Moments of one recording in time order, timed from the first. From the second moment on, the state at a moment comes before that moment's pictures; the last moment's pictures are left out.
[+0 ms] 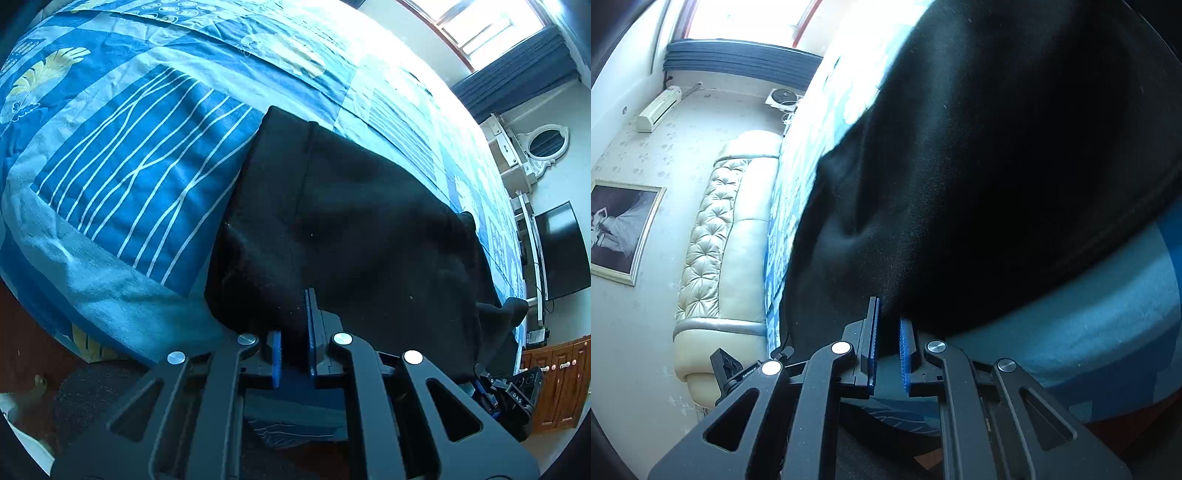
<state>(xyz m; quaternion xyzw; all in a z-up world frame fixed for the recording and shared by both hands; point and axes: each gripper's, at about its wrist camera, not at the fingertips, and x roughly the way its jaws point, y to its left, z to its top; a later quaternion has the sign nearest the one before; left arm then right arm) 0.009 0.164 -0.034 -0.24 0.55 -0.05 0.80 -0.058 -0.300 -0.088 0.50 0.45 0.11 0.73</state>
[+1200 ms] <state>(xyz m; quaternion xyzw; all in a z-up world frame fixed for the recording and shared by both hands) 0.024 0.085 -0.019 -0.07 0.50 -0.01 0.86 -0.025 -0.682 -0.070 0.56 0.23 -0.19 0.77</state>
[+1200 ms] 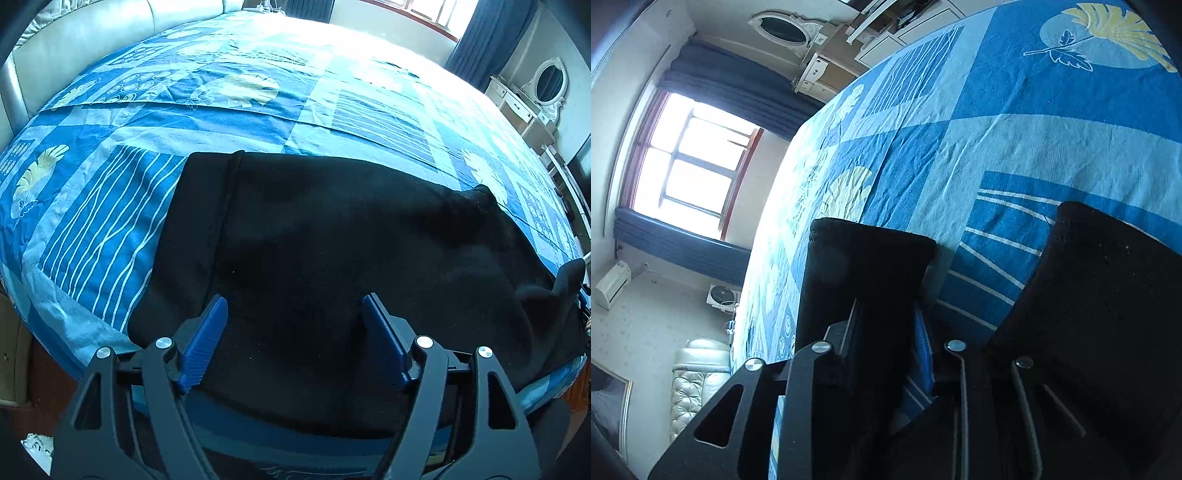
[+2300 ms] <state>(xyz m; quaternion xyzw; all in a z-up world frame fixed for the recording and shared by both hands) 0.019 0.078 -0.022 -0.06 0.50 -0.01 0.86 -0.163 -0.708 -0.018 0.43 0.27 -0.23 0.83</state>
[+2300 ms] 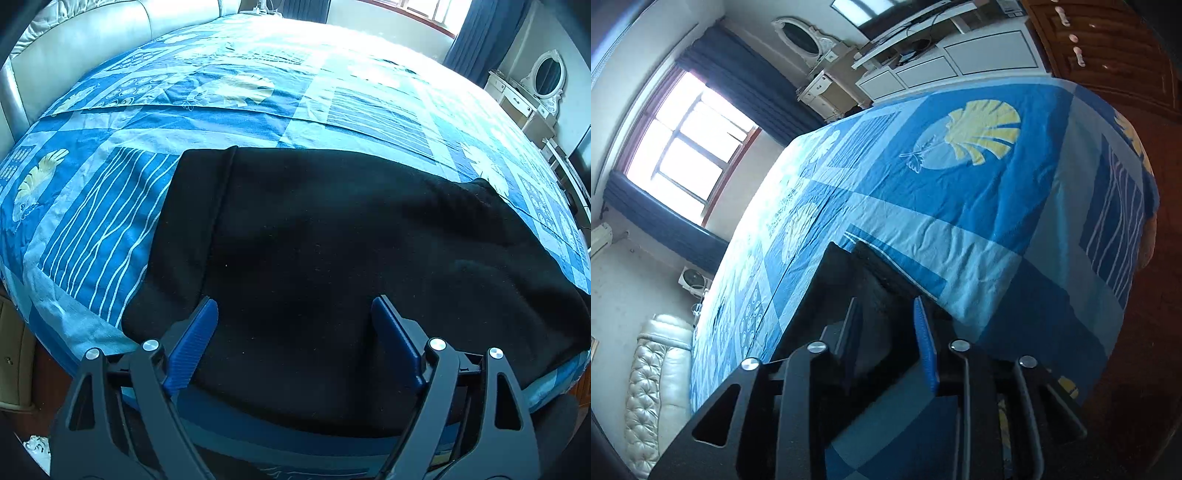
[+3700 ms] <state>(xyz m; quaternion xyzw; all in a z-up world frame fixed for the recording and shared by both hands) 0.017 0.074 -0.026 -0.06 0.49 0.02 0.87 -0.164 -0.600 -0.048 0.65 0.25 -0.07 0.72</state>
